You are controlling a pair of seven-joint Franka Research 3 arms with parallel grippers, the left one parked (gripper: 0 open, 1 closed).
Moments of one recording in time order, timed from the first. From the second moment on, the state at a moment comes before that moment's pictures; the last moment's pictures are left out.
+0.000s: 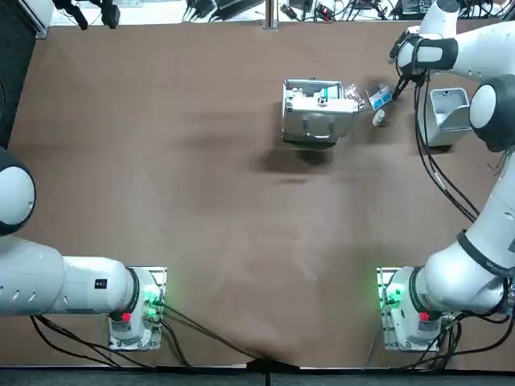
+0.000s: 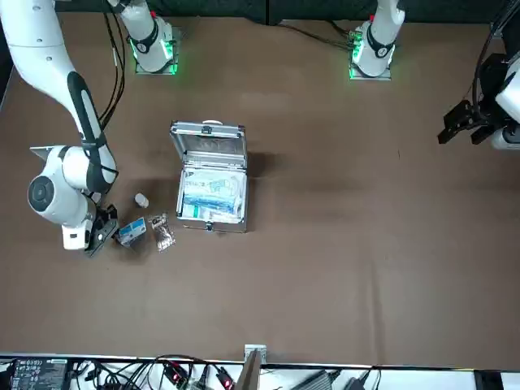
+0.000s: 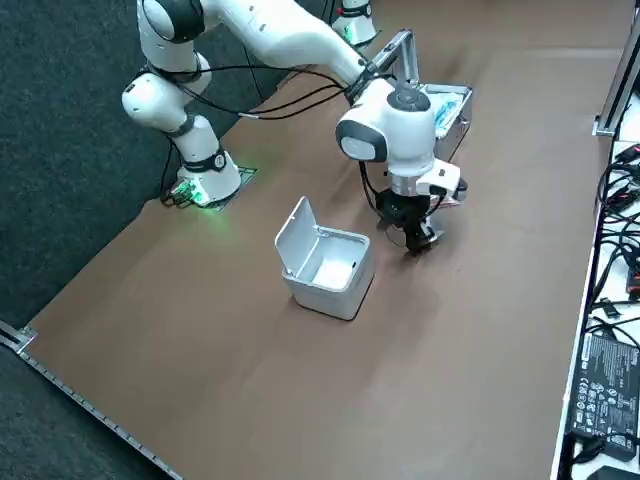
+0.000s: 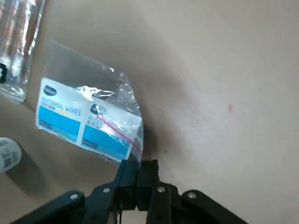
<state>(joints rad) -0.08 0.62 -0.01 -1.78 -0.04 2.42 -0.91</state>
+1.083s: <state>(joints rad) -0.16 0.41 -0.02 -1.55 0.04 1.95 -0.91</state>
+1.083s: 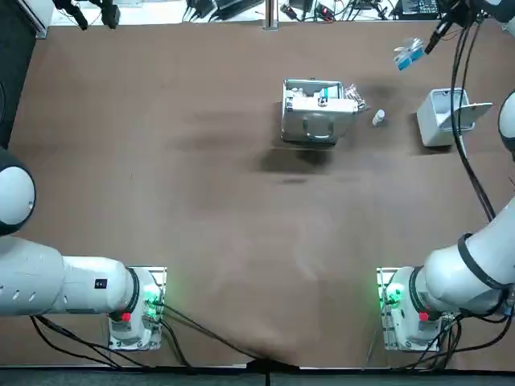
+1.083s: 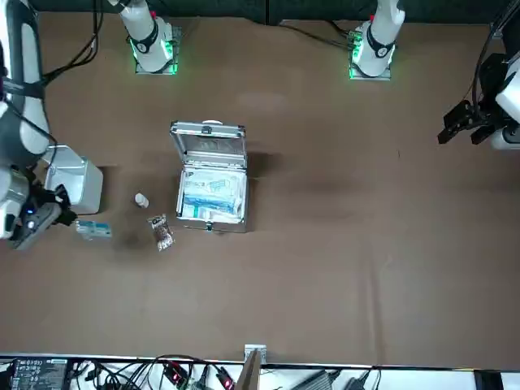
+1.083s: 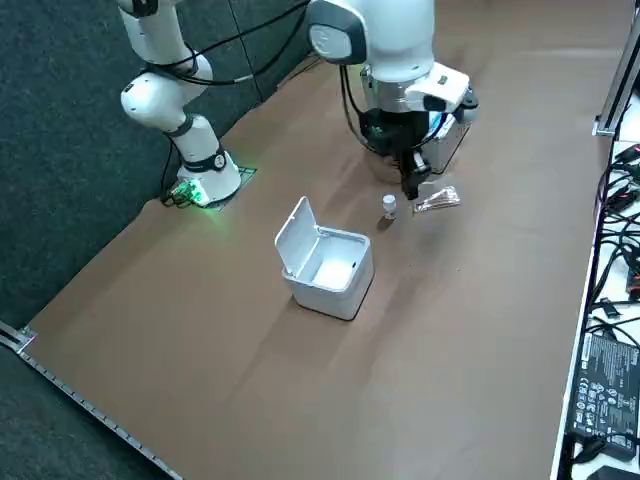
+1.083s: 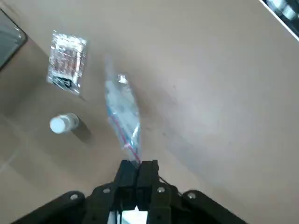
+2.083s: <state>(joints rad) -0.34 0.39 -0.02 -1.54 0.05 1.75 -0.96</state>
